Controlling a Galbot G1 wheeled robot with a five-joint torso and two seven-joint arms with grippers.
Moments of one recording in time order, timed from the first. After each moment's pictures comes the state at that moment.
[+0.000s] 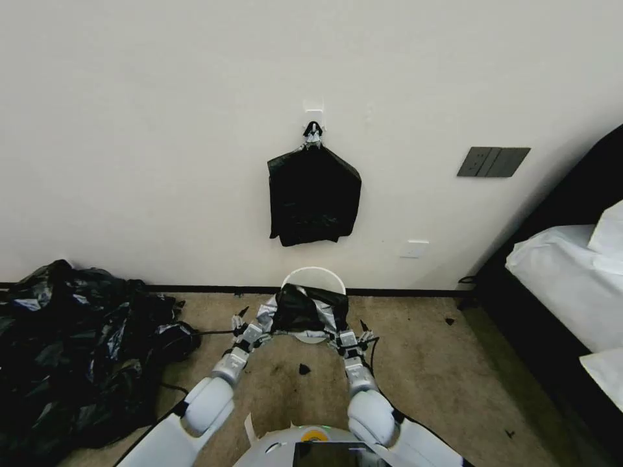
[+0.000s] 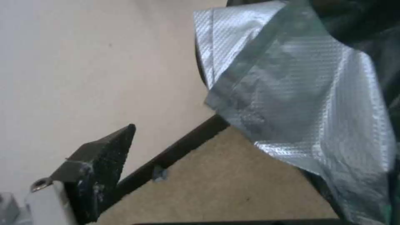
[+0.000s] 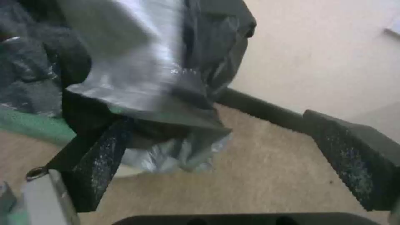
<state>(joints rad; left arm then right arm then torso) 1.45 -0.92 -0.19 -2.00 -0.01 0.23 -0.22 -1.28 1.02 -0.23 1.95 0.23 -0.32 0.75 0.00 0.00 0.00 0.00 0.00</state>
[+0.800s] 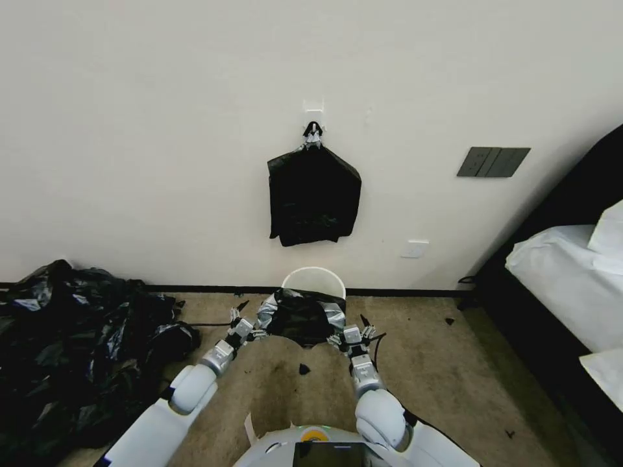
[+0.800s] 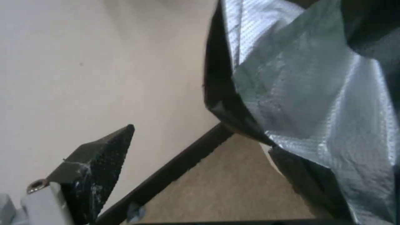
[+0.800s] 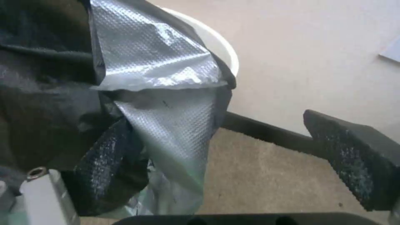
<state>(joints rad) 1.37 -0.95 -0.29 -1.78 -0.06 -0.06 0.10 -1.29 1.02 -0.18 2.01 0.22 -0.29 0.70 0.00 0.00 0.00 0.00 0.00</state>
